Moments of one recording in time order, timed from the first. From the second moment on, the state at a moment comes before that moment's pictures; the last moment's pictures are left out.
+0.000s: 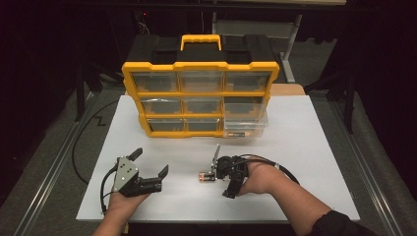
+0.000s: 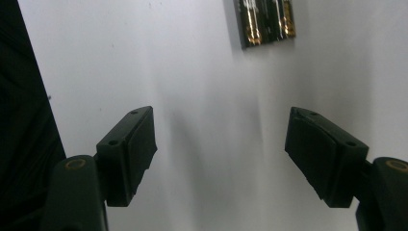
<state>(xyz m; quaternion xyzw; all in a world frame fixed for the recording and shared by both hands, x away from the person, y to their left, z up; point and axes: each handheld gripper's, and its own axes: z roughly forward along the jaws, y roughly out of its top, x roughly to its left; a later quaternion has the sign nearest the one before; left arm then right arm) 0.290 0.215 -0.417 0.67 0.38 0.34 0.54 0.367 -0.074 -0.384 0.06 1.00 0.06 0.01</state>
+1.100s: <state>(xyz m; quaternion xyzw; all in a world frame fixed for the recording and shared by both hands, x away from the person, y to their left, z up) 0.290 0.214 -0.417 0.67 0.37 0.34 0.54 0.378 -0.038 -0.386 0.04 0.99 0.09 0.04</state>
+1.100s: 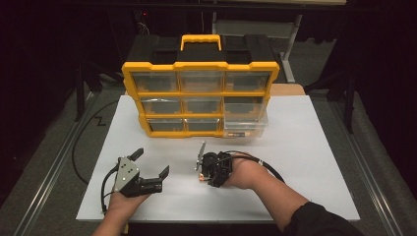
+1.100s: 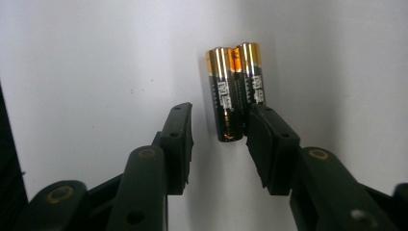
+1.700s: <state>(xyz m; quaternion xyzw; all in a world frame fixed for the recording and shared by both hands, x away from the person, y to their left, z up) 0.289 0.213 -0.417 0.68 0.37 0.34 0.54 0.374 -0.028 -0.395 0.02 1.00 0.07 0.03</state>
